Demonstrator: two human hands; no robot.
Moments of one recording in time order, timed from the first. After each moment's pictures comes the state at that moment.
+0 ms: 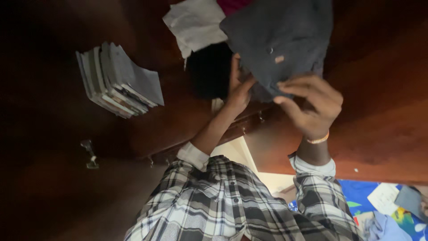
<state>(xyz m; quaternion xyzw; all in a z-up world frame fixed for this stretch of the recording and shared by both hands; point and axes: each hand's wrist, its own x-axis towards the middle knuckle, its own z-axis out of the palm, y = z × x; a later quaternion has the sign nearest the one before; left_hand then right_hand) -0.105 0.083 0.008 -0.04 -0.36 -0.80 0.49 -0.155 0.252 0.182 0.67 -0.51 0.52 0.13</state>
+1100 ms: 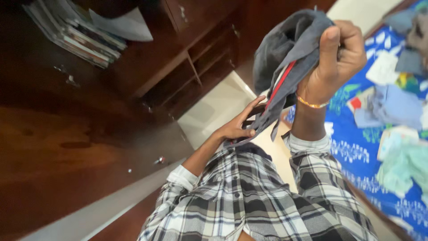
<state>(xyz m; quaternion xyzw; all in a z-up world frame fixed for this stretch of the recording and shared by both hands) 0.133 0.439 -0.086 -0.10 -0.65 -0.75 0.04 -0.037 0.543 0.120 0.33 -0.45 0.83 0.09</state>
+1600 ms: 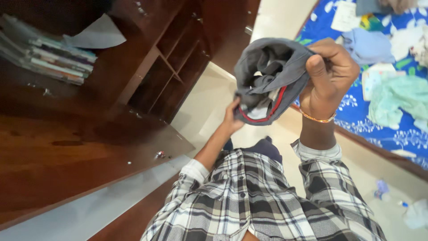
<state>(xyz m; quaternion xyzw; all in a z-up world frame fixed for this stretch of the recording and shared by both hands) 0.148 0.527 -0.207 0.12 -0.07 -0.99 -0.07 0.083 0.688 0.124 0.31 -0.53 0.79 0.09</state>
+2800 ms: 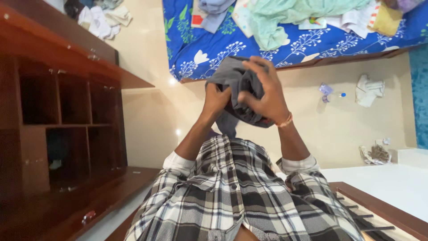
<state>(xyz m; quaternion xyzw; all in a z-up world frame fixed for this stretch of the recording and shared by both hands) 0.078 0.911 -0.072 -0.06 -0.68 -0.72 -0.09 0.131 1.086 0.040 0.16 -0.85 0.46 0.19</state>
